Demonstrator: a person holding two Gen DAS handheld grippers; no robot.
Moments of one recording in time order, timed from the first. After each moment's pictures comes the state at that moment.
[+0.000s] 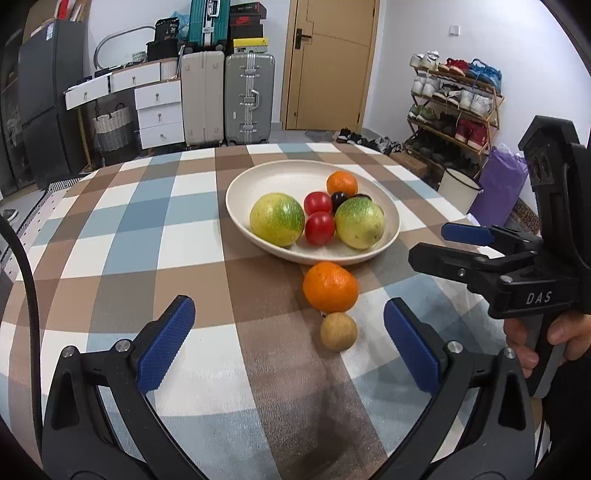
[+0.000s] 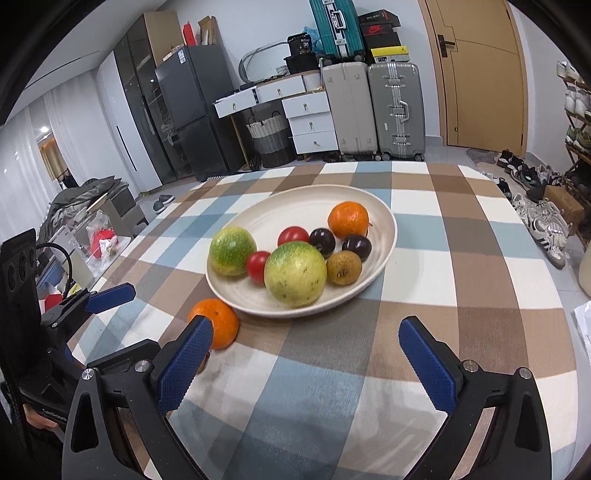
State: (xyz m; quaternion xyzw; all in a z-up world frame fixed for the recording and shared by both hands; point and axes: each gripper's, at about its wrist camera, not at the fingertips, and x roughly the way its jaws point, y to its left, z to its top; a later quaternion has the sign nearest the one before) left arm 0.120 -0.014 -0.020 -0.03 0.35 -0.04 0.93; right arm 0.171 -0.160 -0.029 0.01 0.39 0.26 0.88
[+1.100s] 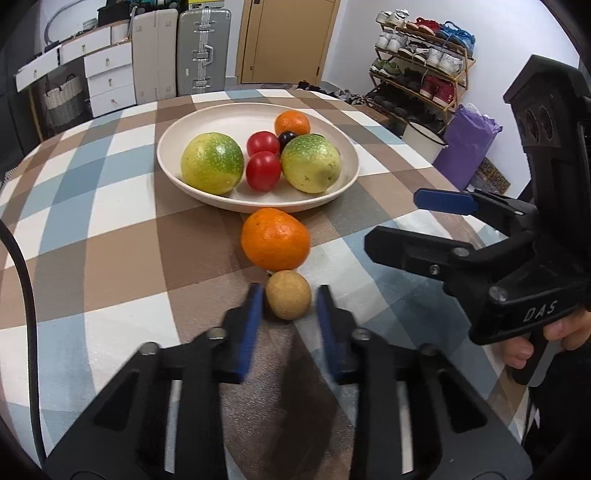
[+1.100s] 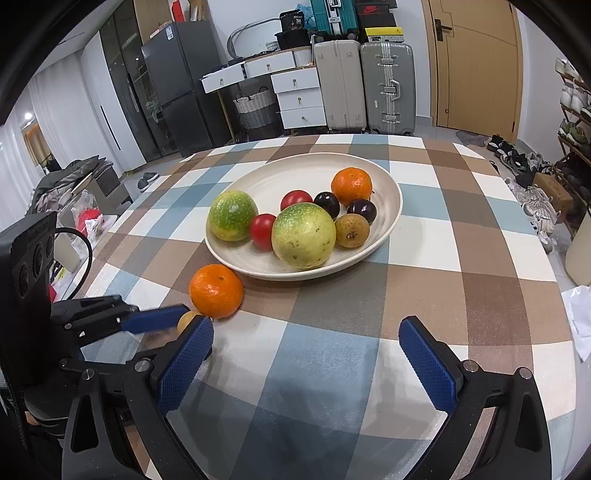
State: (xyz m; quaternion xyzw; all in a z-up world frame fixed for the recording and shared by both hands) left arm 0.144 -0.034 -0.048 -0.04 0.44 -0.14 0.89; right arm 0.161 -0.143 -0.037 -0.01 0.43 0.23 0.87
